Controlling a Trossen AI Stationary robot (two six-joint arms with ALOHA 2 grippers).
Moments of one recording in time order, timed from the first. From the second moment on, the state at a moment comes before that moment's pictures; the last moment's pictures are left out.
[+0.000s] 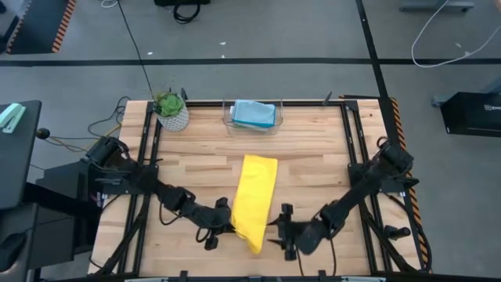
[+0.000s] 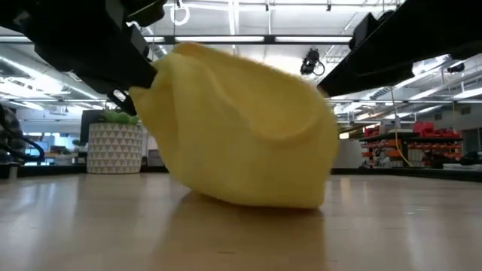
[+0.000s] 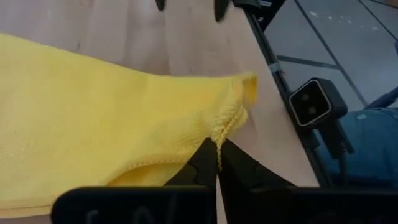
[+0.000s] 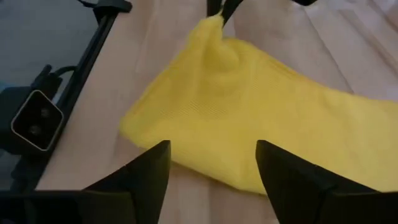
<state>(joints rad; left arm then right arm) -0.55 1.65 0.74 0.37 -0.15 -0.46 0.69 1.80 0.93 0.15 0.57 0.41</state>
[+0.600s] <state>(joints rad) -0.56 1.65 0.75 0.38 -0.19 -0.60 0.87 2.17 1.41 -0.19 0.96 0.53</state>
